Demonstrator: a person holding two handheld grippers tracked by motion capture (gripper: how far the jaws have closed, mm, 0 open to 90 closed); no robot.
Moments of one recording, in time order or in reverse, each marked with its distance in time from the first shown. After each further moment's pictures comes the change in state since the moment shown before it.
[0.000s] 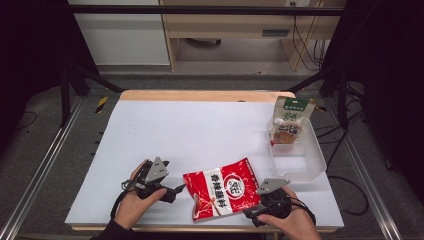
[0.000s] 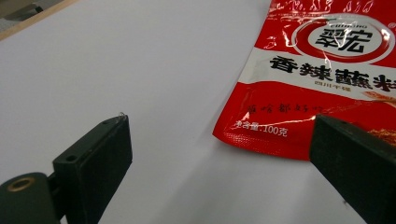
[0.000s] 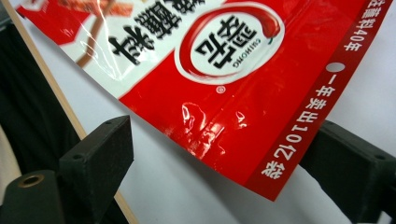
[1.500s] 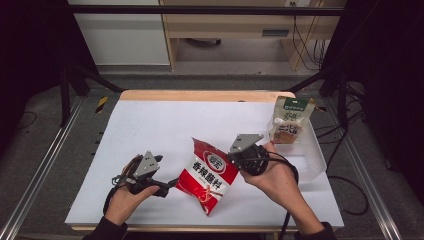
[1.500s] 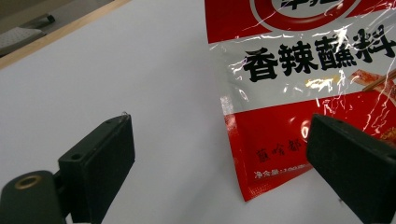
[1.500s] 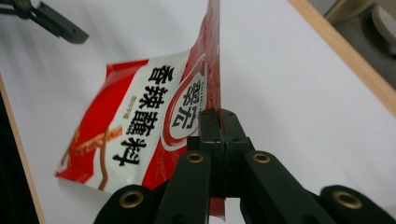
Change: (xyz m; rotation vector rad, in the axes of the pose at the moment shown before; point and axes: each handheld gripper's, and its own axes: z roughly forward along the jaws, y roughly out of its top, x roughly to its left) left arm 0.018 0.009 -0.022 -0.045 0.016 -0.012; right arm 0.004 0.149 -0.031 -0.082 -0.097 -0.276
